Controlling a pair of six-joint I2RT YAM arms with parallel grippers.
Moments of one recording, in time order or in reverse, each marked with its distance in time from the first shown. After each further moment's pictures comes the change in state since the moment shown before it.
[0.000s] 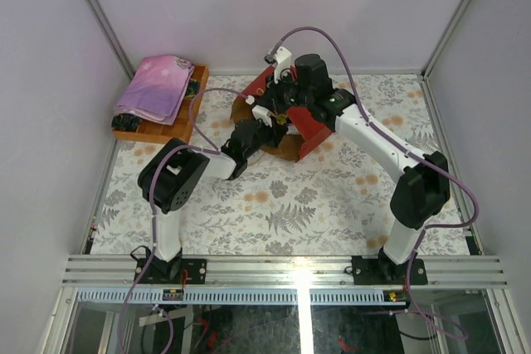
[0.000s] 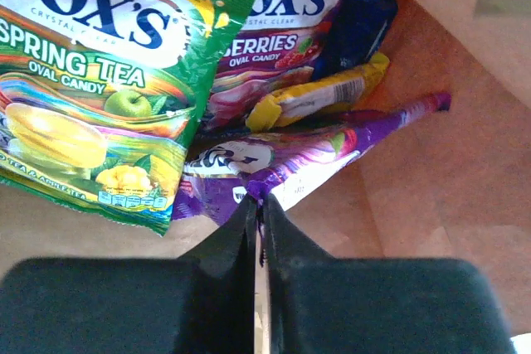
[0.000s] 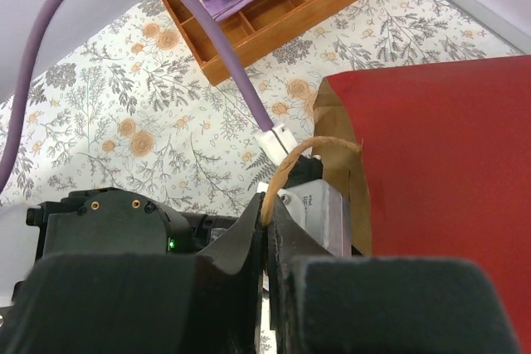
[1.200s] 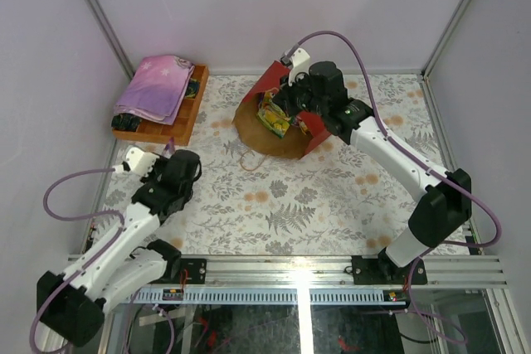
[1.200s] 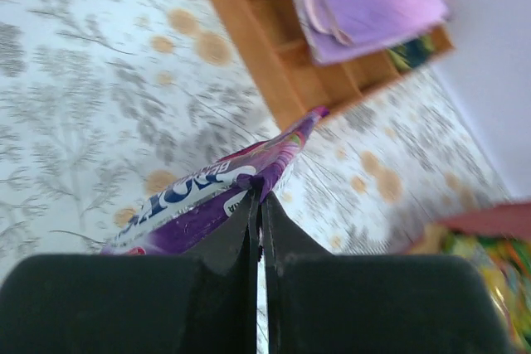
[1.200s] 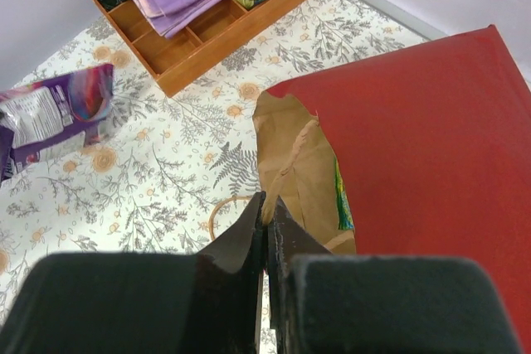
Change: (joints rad) left arm 0.072 -1.188 -0.359 -1.344 -1.115 -0.813; right arm 0.000 -0.177 -0.152 0.045 0.183 0.008
